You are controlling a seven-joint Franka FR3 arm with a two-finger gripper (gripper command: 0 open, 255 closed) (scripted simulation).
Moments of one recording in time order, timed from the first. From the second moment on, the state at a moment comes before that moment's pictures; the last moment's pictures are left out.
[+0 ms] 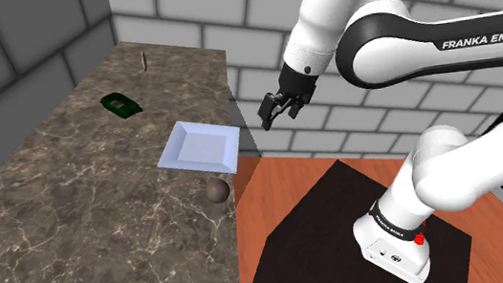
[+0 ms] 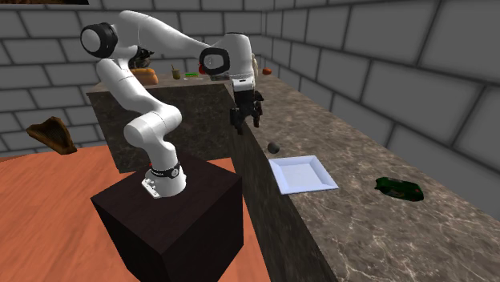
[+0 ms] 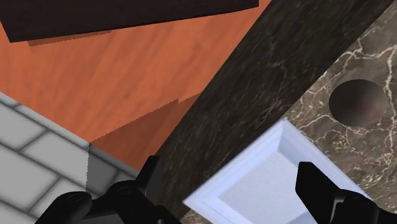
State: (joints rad) arm 0.15 -0.69 0.32 -2.57 0.09 2.05 0.53
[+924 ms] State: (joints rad) arm 0.09 -0.25 0.67 -2.46 -0.04 2.39 0.94
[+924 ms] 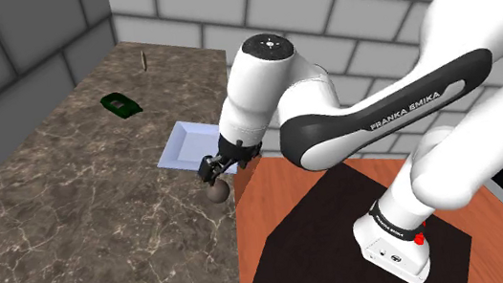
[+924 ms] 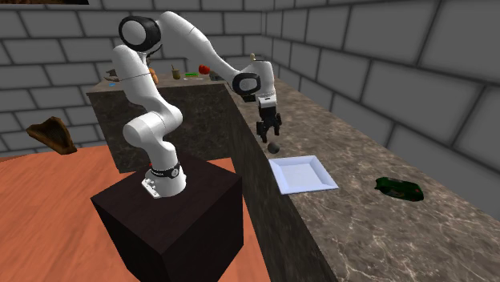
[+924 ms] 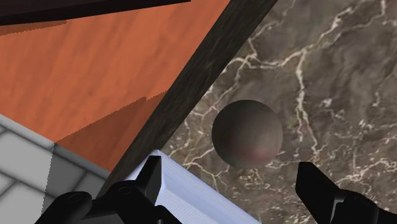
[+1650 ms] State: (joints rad) arm 0.03 -0.08 0.74 -2.45 -0.22 2.51 1.10
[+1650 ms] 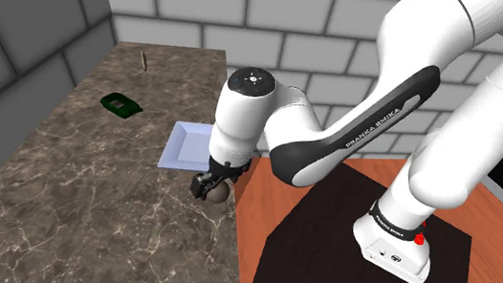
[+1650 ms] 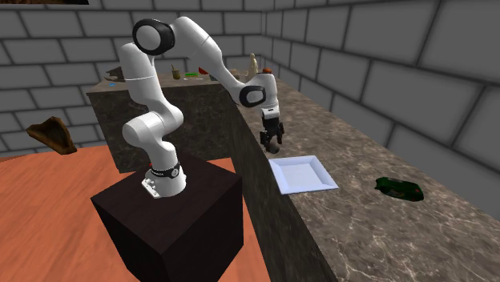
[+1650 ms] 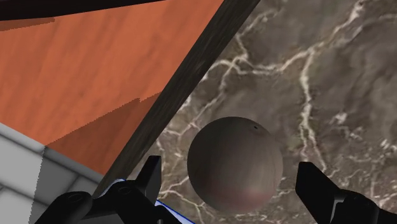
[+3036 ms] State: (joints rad) arm 0.04 -0.14 0.72 -2.43 -0.14 2.45 1.03
